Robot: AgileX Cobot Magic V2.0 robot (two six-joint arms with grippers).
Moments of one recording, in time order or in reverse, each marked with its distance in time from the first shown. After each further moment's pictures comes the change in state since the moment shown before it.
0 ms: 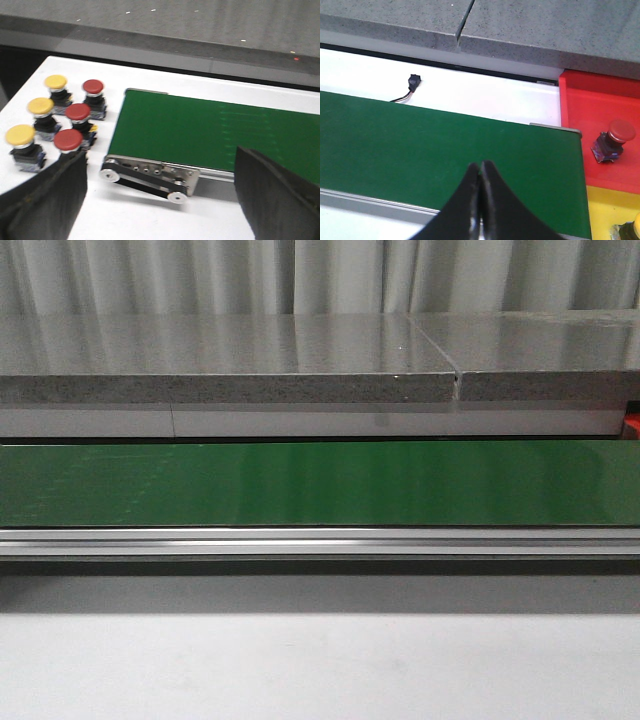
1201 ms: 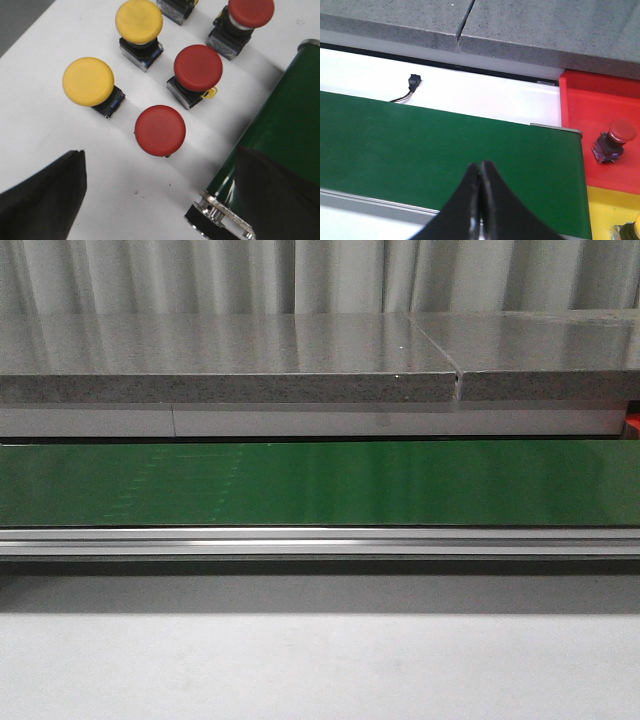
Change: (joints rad) left arm 0.483 1.153 -0.399 -0.213 -0.102 0.096; right arm 0.000 0.000 0.000 0.000 0.000 -0.001
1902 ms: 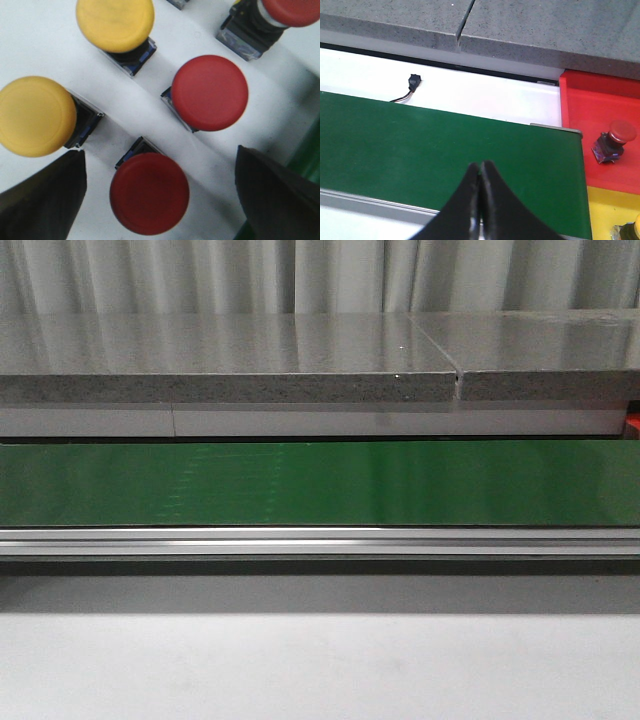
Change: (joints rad) left arm 0.034 0.270 -0.096 -0.076 -0.064 0.073; right arm 0.000 0.000 0.000 0.000 0.000 0.000
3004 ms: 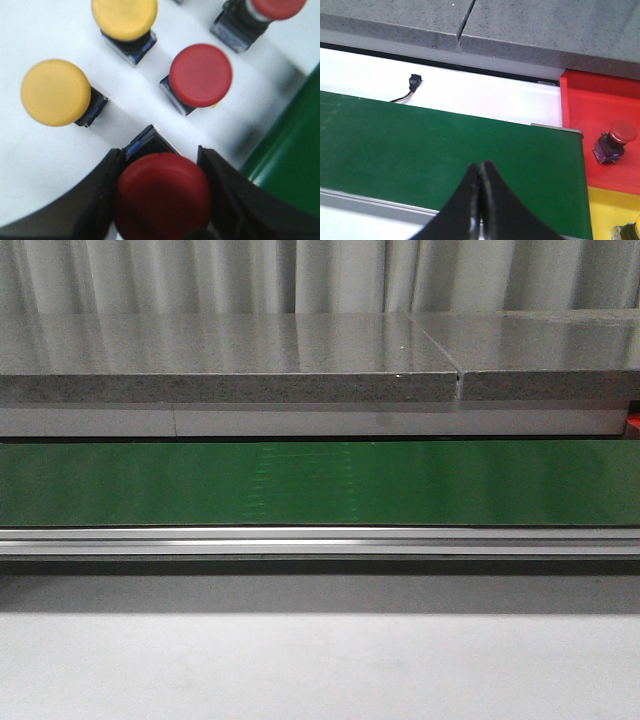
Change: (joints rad) left arm 0.002 -0.119 -0.002 -0.030 0.084 0.011; right arm 0.000 0.000 0.000 0.000 0.000 0.000
